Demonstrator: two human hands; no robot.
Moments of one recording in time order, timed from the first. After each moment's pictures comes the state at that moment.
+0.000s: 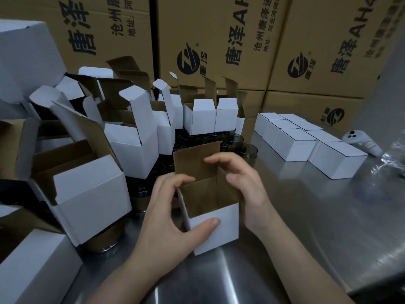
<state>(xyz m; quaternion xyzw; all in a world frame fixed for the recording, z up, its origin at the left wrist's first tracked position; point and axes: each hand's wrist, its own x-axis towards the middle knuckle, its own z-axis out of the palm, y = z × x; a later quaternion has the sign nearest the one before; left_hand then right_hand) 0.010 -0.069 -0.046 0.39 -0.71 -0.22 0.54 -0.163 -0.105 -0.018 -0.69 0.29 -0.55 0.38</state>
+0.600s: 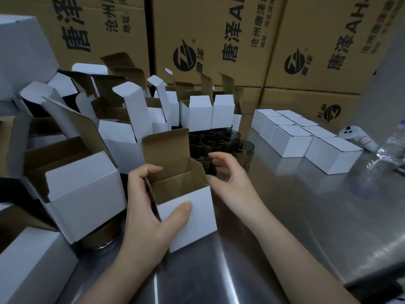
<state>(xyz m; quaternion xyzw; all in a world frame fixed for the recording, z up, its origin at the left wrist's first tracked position) 0.017 -0.065 -0.043 0.40 -0.61 -0.30 0.61 -0.157 -0.126 -0.039 -0.61 0.52 -0.49 0.33</state>
